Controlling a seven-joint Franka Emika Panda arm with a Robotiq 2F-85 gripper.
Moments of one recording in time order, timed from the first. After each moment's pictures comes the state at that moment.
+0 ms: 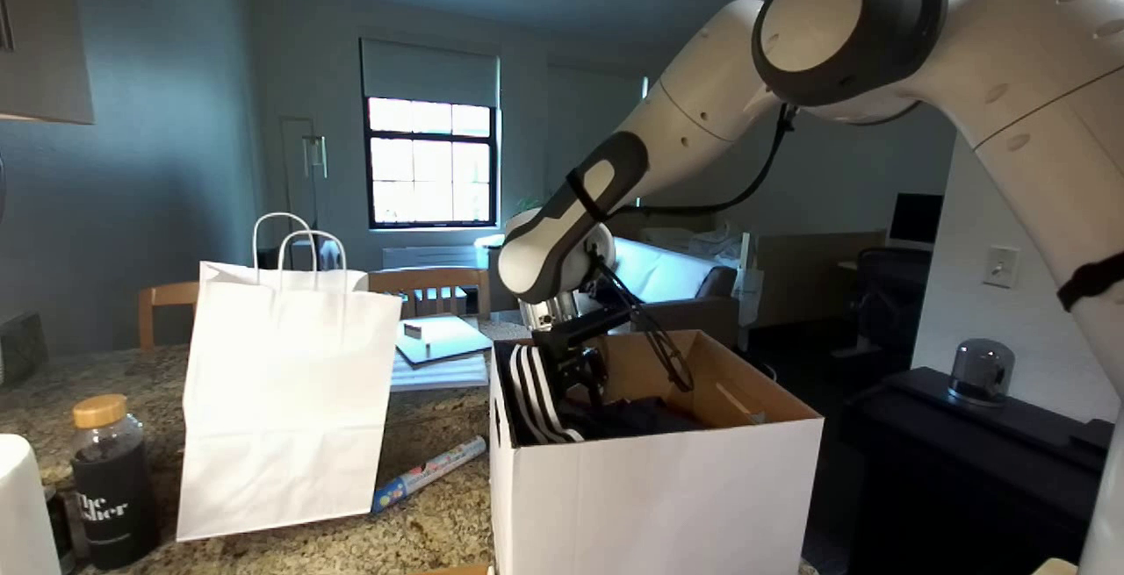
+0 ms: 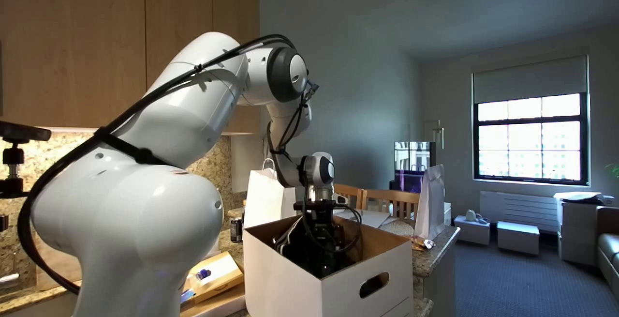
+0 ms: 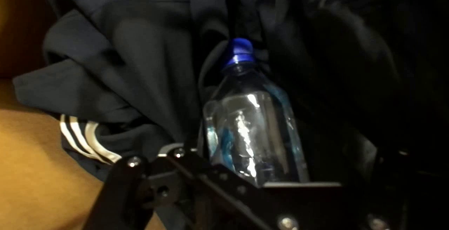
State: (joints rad) arm 0.18 0.59 0.07 -1.78 -0.16 2.06 0.13
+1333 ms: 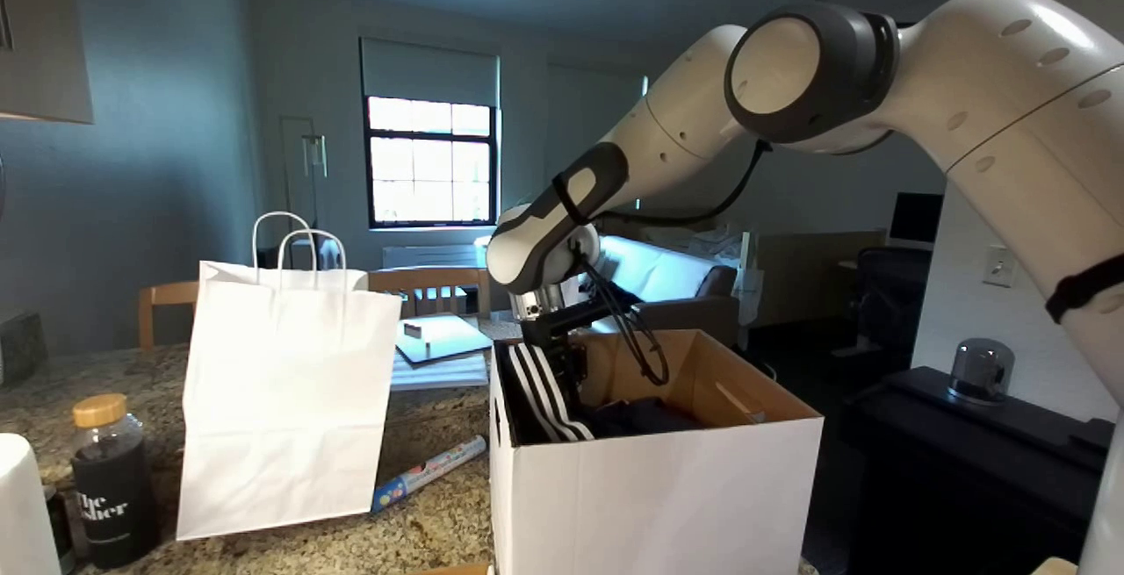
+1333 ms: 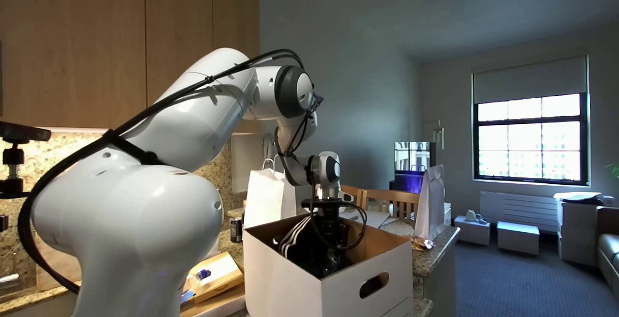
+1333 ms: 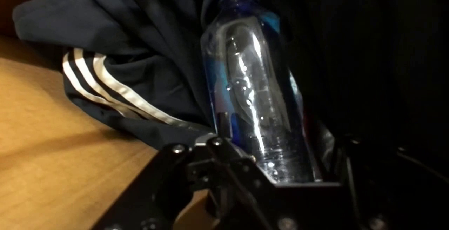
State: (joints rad) arm 0.17 0.70 0.06 -1.58 -0.14 2.01 0.12
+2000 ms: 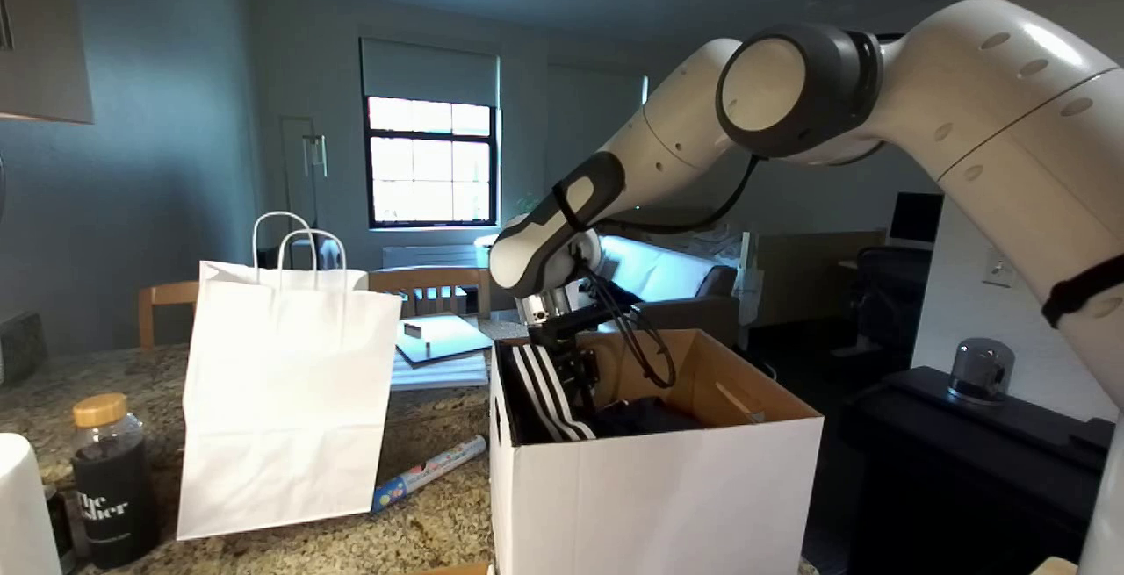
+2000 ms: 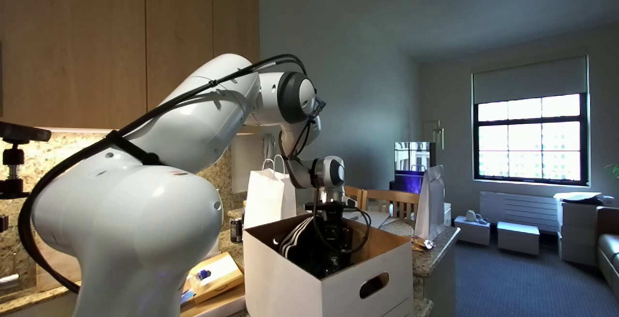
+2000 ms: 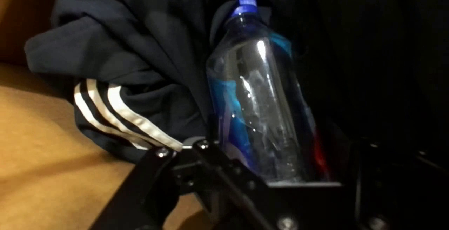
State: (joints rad) arm 0.17 0.74 0.04 -1.54 -0.13 1.92 0.11
